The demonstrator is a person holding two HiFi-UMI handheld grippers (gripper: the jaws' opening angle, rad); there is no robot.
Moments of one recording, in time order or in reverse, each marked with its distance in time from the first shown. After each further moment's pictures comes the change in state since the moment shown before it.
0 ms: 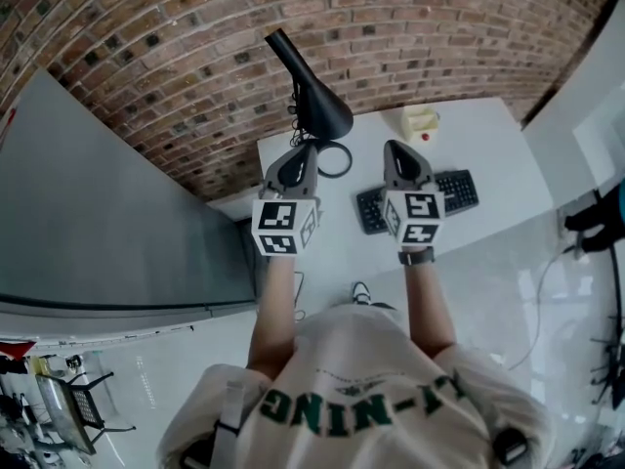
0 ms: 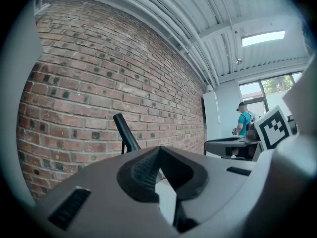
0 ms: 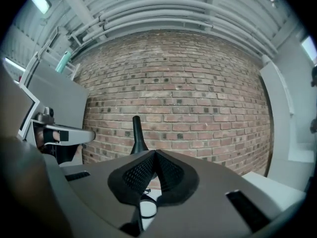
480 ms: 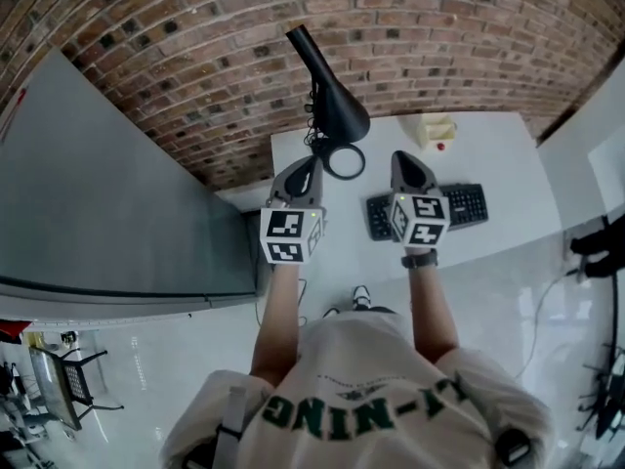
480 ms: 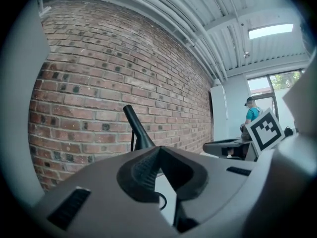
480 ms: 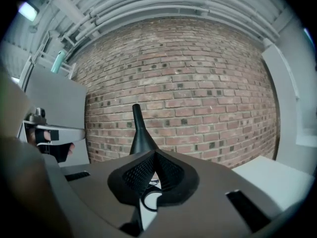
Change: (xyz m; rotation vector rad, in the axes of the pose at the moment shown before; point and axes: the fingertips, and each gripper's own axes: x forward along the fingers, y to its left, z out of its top) left arm -0.003 0.008 -0.029 -0.017 0.062 0.070; right arm 0.026 -0.009 -0.044 0.062 0.099 0.047
